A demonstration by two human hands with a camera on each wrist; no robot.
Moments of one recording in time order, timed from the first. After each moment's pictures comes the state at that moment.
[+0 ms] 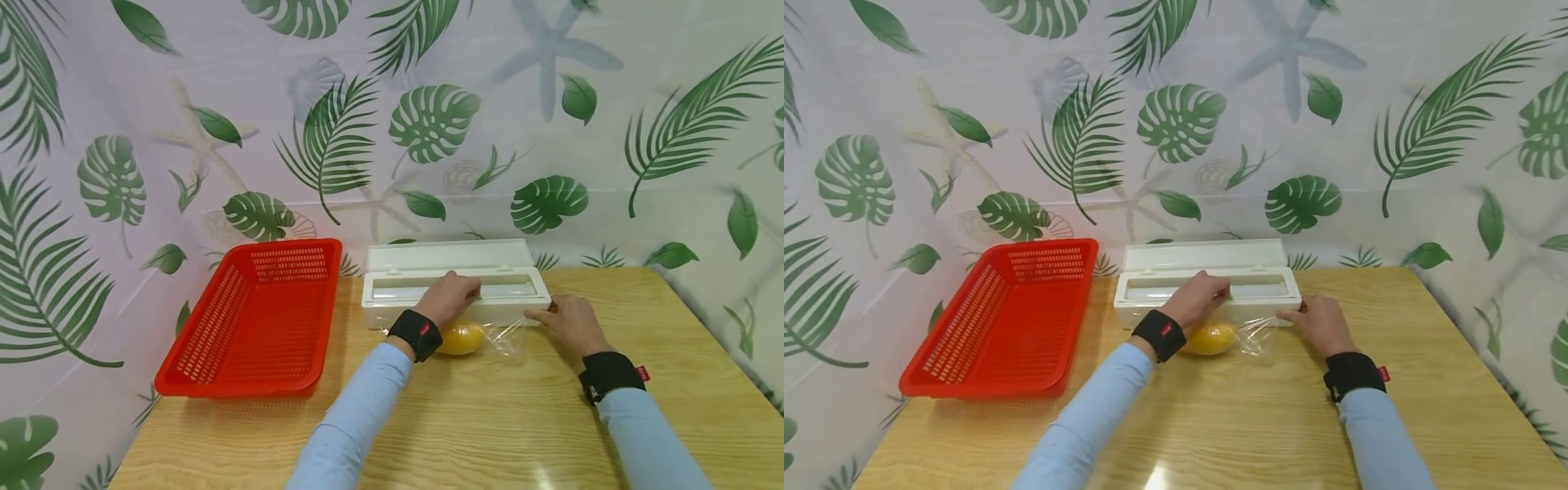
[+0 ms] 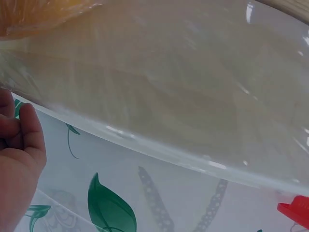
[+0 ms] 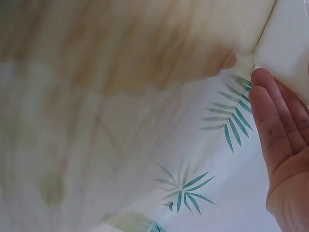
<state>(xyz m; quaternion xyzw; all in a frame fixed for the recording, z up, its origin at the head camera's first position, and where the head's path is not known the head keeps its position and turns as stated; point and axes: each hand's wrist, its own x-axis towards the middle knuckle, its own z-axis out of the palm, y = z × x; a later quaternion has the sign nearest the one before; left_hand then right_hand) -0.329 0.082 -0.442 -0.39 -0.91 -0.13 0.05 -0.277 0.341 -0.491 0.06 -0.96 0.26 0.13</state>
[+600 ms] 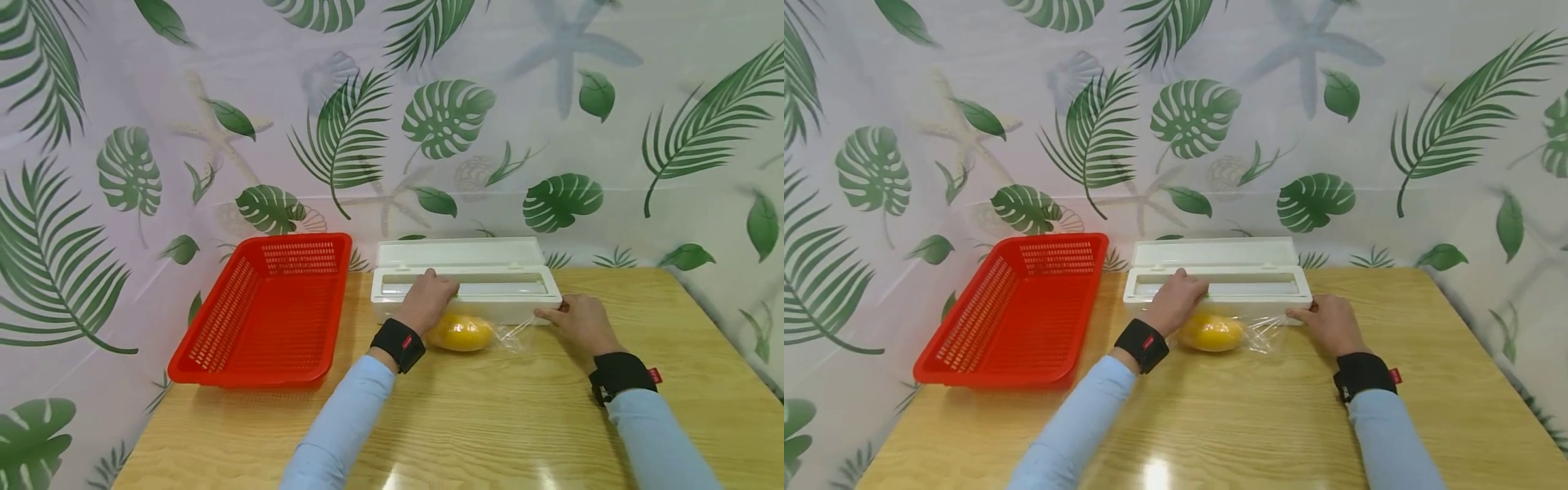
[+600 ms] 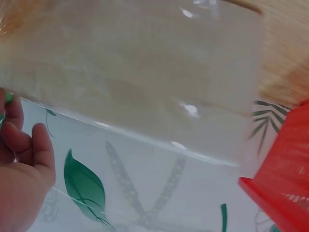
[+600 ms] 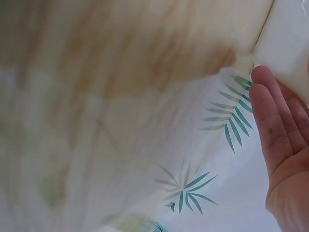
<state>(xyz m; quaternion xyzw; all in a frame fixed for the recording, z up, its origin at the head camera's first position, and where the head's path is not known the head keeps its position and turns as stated) -0.316 0.034 -0.444 -0.36 -0.92 -0.03 0.17 -0.277 0.341 -0.487 0.06 -0.96 0.24 0.12</state>
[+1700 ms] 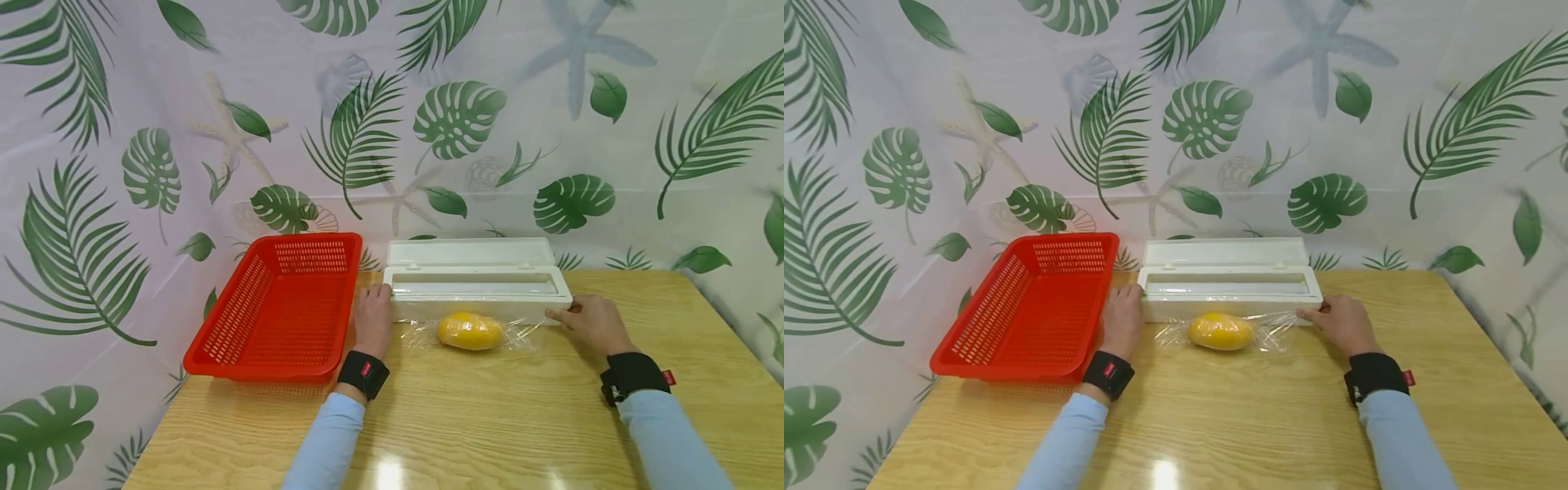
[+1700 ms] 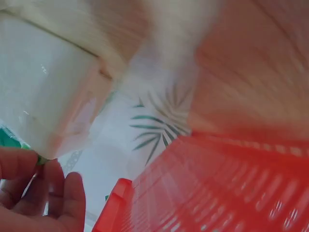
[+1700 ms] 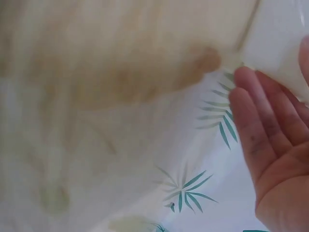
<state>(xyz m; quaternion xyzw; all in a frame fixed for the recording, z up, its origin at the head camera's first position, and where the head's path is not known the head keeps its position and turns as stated) -0.295 -0.052 -0.485 -0.10 -0.93 -0.14 0.32 -0.278 0.341 -0.489 0.07 -0.96 0.26 0.12</state>
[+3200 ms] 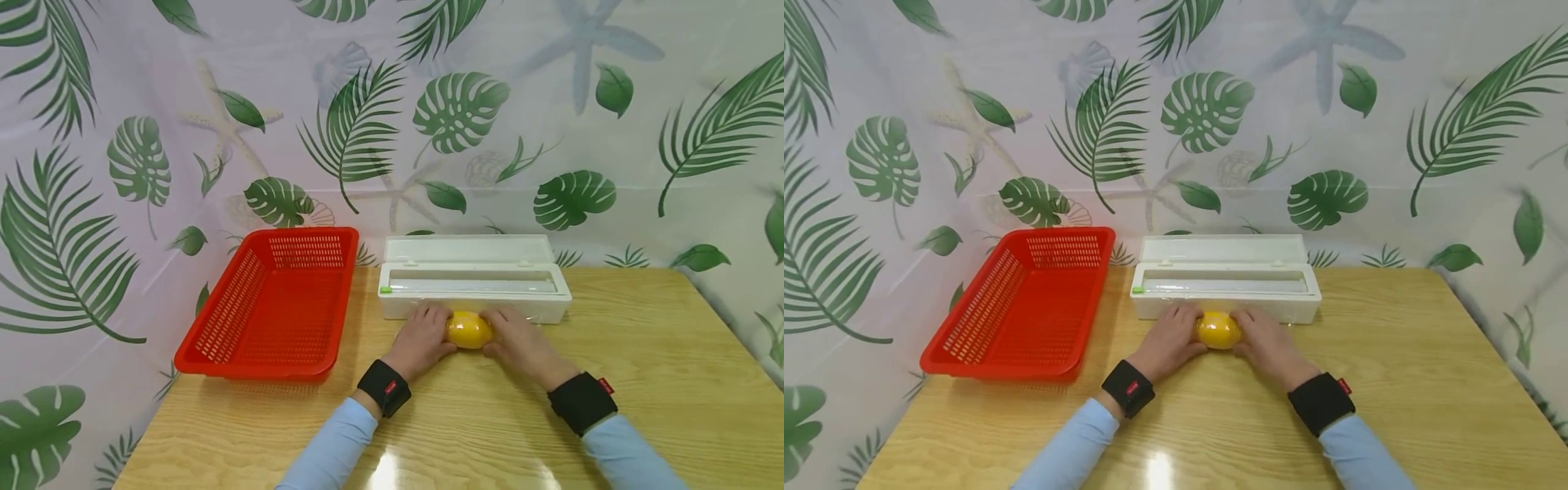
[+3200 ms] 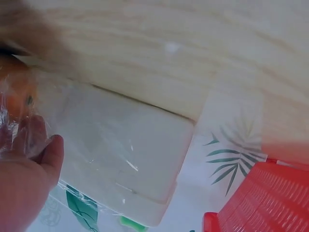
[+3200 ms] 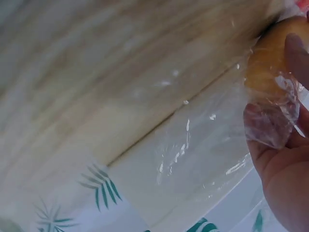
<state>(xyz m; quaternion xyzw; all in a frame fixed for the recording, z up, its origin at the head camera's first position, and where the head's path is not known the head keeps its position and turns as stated) -0.270 0.003 -0.502 -0.34 -0.93 -0.05 0.16 -0.248 0.228 -0.494 0.27 -0.93 0.20 0.12</state>
